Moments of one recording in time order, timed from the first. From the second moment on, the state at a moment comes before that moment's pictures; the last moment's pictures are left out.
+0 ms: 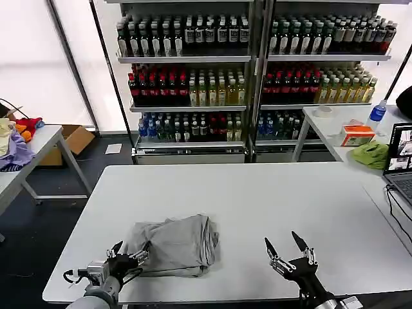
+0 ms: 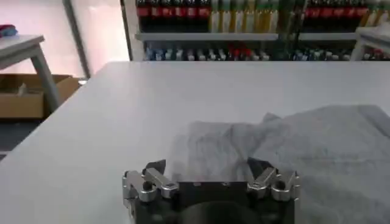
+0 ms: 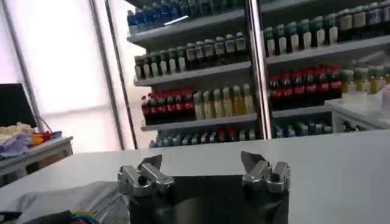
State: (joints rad) left arm 1.48 -1.16 -0.46 -2.04 -0.48 0.52 -0.24; right arm -1.74 1.20 0.58 2.17 0.47 -0.01 -0.13
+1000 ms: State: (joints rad) left arm 1.51 -1.27 -0.54 -2.04 -0.39 0.45 -0.22; right arm -1.74 1.20 0.59 2.13 0.49 0.02 -0.14
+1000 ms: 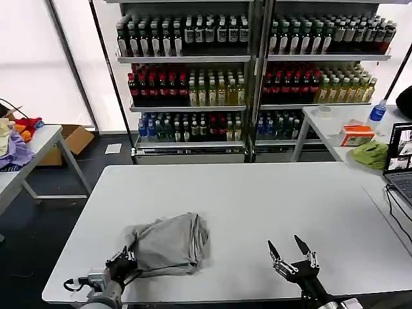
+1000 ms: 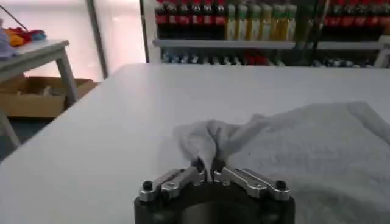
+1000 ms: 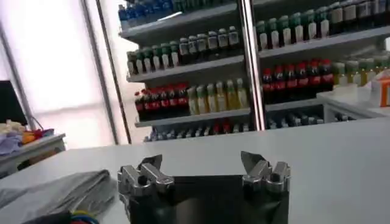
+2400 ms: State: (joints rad) left arm 1.27 -1.06 -0.43 -2.14 -1.02 0.57 -0.46; right arm -1.75 1.21 0.58 2.16 0.49 0.01 -0.12
